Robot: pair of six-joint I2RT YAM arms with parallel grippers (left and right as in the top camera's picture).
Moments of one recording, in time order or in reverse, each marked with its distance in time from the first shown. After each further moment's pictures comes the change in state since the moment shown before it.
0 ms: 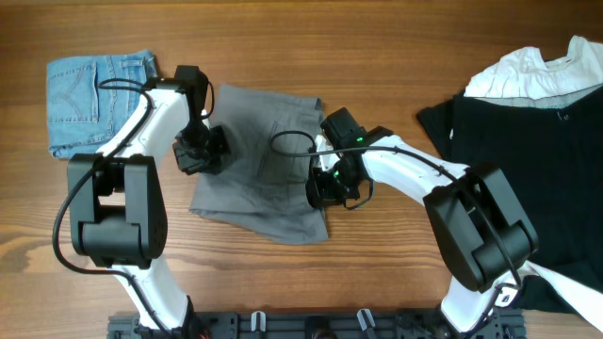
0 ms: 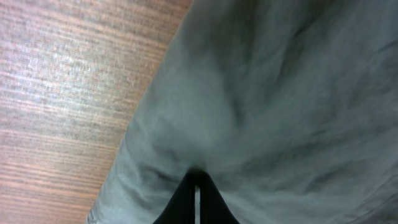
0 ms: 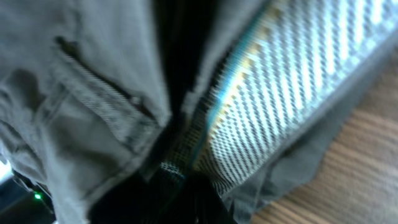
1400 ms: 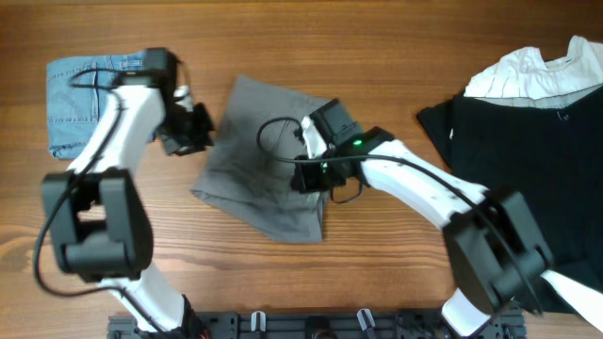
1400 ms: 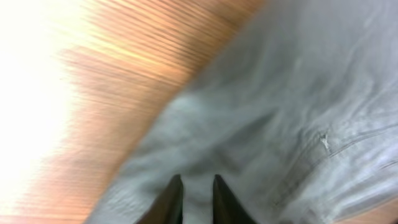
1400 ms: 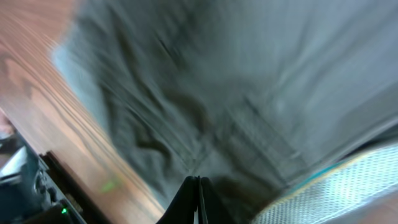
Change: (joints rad) left arm 0.105 -0.074 0.055 0.063 0.126 0.005; right arm 0.067 -0.103 0.032 0.116 0.040 0.045
